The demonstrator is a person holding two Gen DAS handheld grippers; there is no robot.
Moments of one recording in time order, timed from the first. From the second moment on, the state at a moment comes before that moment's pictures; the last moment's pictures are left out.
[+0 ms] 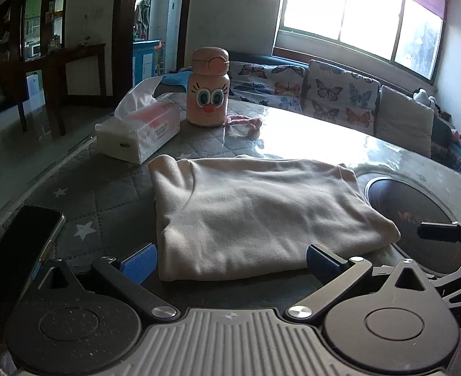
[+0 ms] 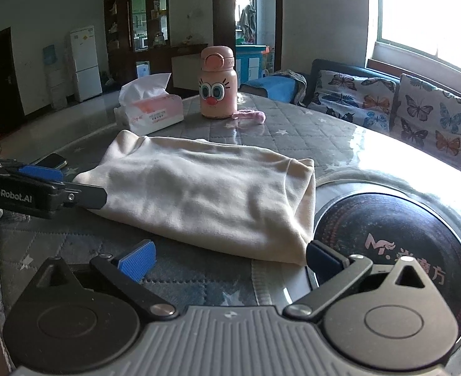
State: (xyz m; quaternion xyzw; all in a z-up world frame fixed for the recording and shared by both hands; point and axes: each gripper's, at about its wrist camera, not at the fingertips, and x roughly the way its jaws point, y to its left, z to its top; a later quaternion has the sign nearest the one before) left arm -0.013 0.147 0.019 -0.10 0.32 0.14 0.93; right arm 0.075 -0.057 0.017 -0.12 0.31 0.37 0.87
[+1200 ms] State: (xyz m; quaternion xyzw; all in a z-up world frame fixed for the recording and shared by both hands) left arm -0.019 0.134 0.009 -0.10 0.34 0.15 0.92; right arm 0.062 -0.059 0.012 -0.10 0.32 0.36 0.87
